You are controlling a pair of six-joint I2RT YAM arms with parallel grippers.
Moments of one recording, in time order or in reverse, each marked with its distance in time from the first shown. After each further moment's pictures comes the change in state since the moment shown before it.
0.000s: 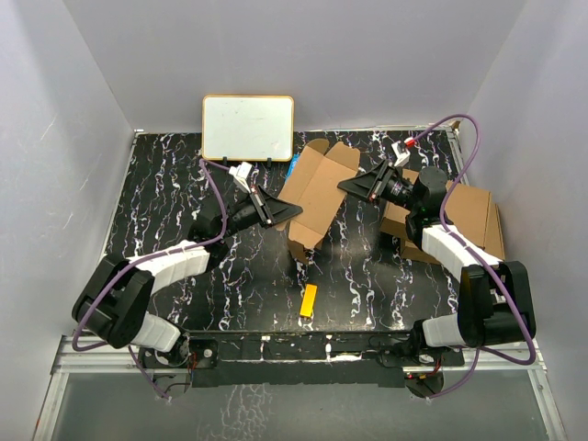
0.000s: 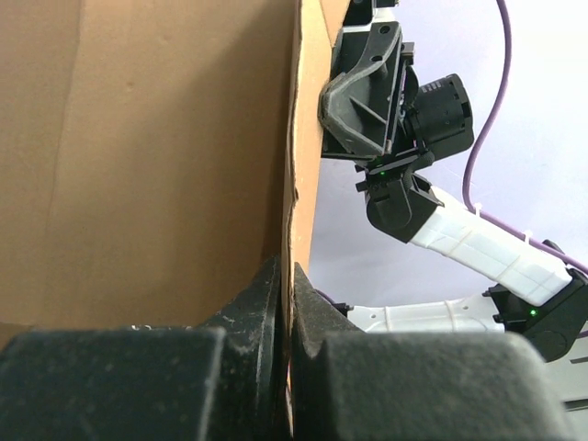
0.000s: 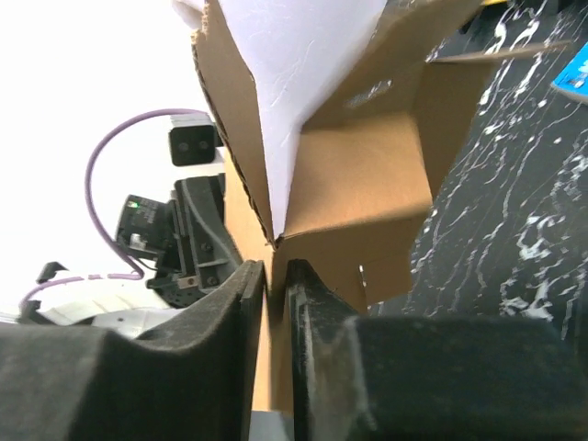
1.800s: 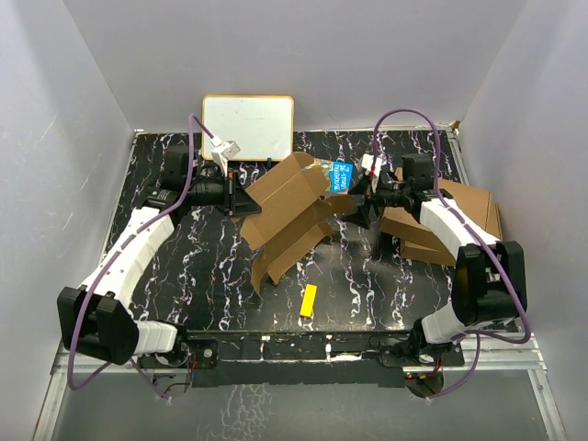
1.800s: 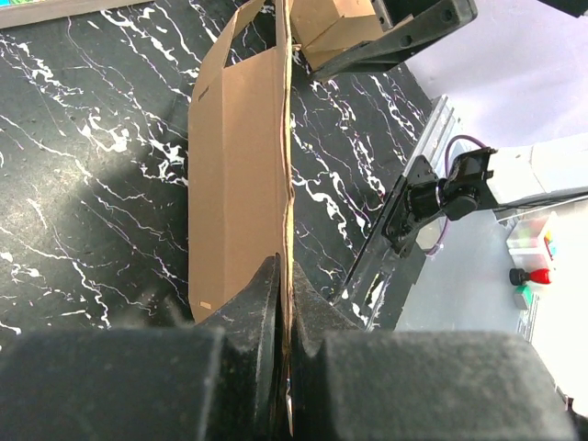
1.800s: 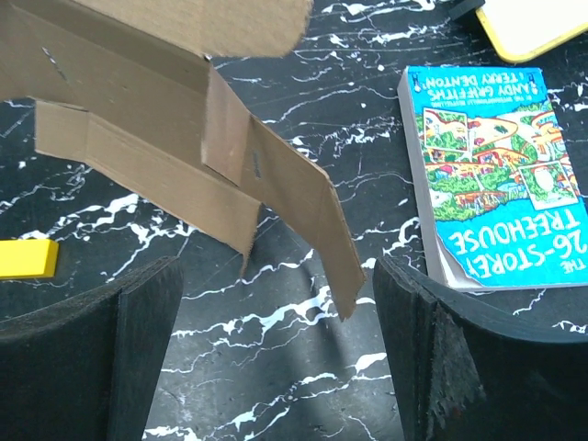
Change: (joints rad) left arm 0.287 -0.127 0.513 -1.344 0.325 0.952; right arm -0.004 0.127 0.266 -0.898 -0.161 -1.802
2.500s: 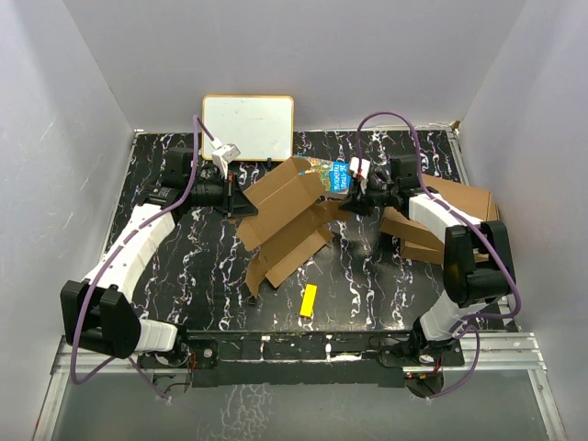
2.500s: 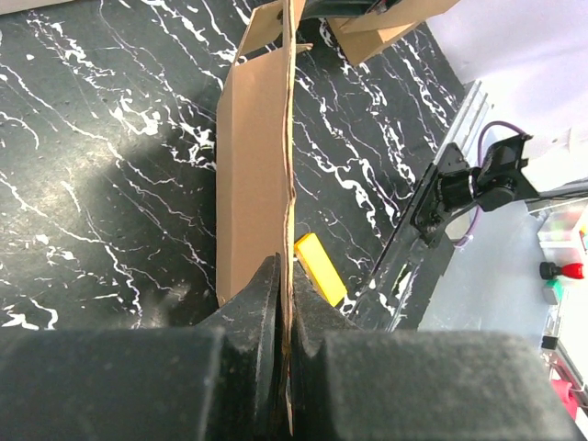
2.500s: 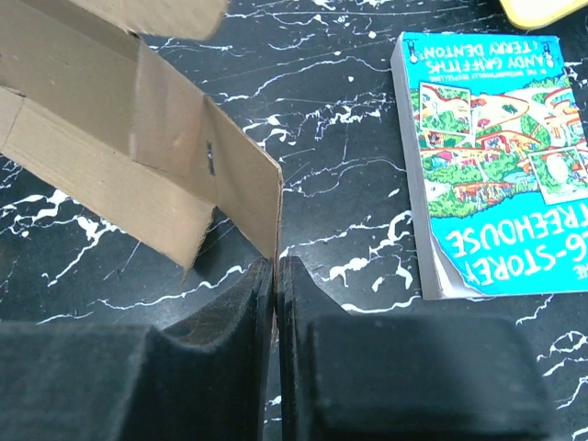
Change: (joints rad) left arm 0.021 0.034 0.001 -0.045 -0.016 0.089; right arm 0.044 0.145 0.025 0.074 0.083 -0.042
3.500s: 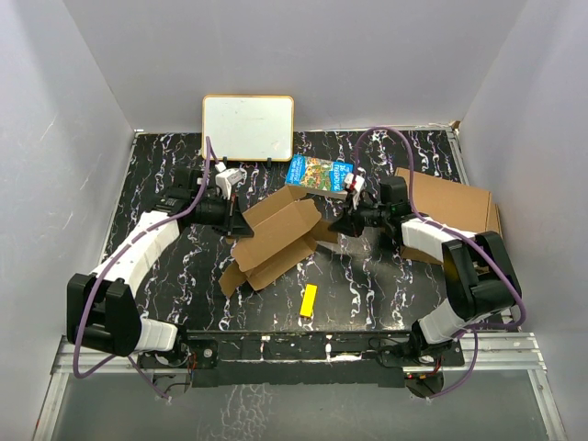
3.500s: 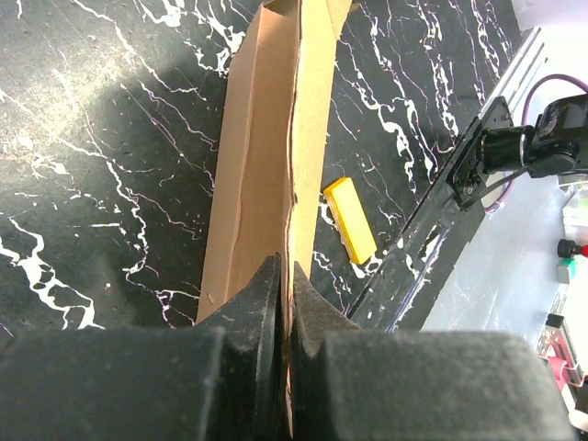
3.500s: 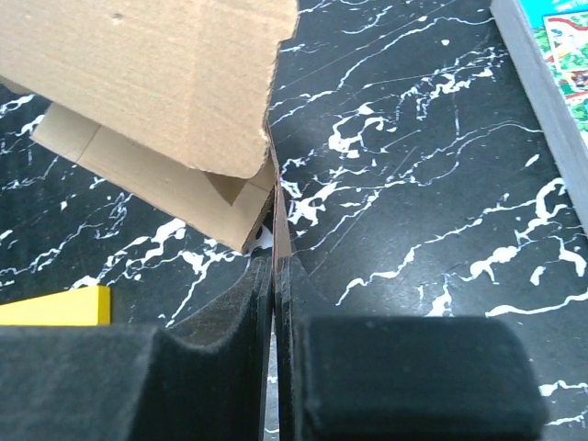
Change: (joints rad) left arm 0.001 0.012 -0.143 -0.058 -0.062 0.082; right arm 0.104 -0.080 -0.250 0.304 0.069 0.424
